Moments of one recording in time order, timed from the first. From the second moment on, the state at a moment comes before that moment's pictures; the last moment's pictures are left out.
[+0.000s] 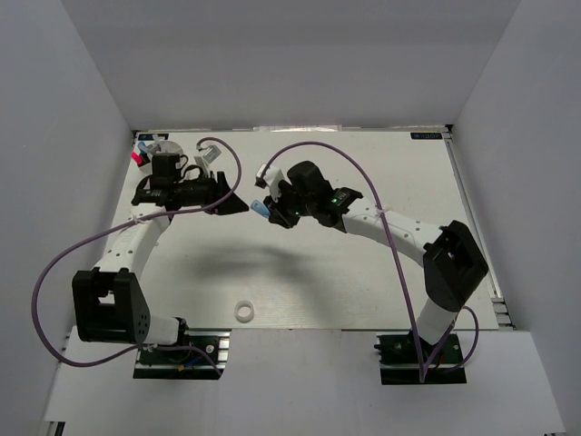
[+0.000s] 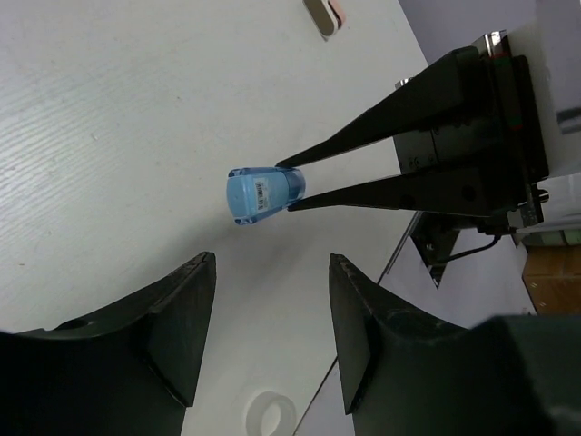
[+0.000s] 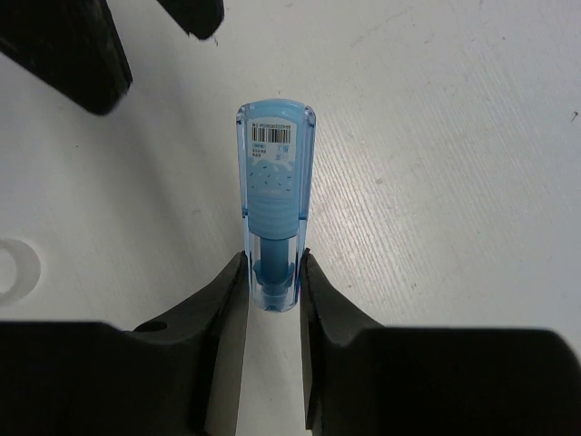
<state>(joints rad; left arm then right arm) -0.05 1.37 1.04 -0.40 0.98 -0.09 0.86 1.70 1.33 -0.25 -0.25 -0.22</state>
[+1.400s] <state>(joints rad) -0.12 1.45 1.07 -0.34 0.89 -0.21 0.90 1.68 1.33 -0.24 -0.19 -0.21</state>
